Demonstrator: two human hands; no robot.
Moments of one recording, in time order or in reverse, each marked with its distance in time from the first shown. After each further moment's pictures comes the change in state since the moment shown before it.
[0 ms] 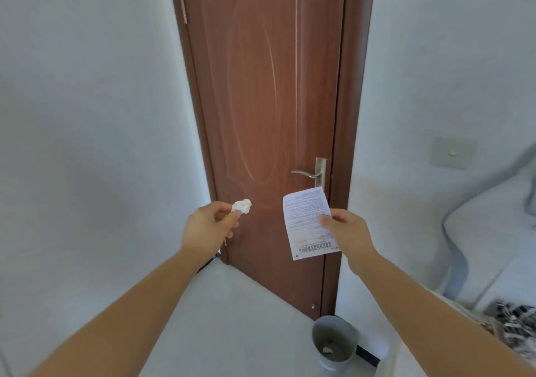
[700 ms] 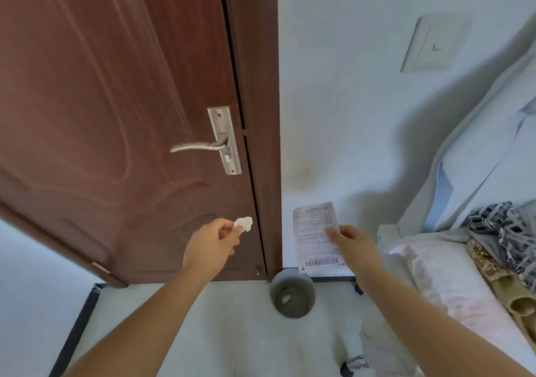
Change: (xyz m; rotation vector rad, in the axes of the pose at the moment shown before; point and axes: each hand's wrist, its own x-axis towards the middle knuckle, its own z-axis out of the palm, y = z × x) left_hand 0.281 -0.129 0.301 0.130 -0.751 0.123; right_hand 0.190 0.201 -0.022 -0.031 0.629 0.462
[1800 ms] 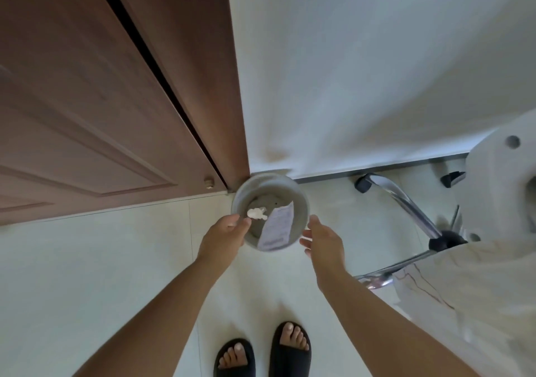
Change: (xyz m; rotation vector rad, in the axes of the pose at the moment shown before) left_hand 0.151 -0.318 0.388 -0.107 -0.516 -0.478; right_hand 0.213 0.440 0.132 0.021 0.275 0.589
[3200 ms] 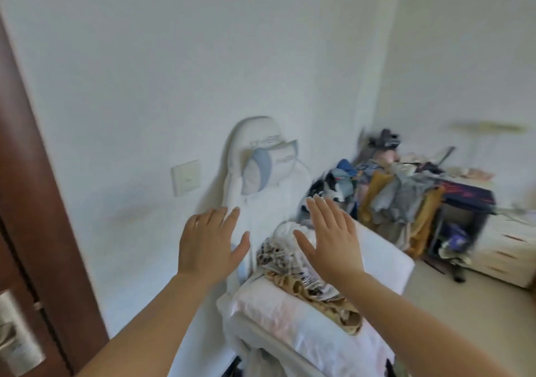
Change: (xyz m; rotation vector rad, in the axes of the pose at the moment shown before) left_hand -0.606 0.406 -0.094 0.864 0.534 1.738; right_hand -0.583 -0.247 -0.434 -0.787 1.252 -0.915
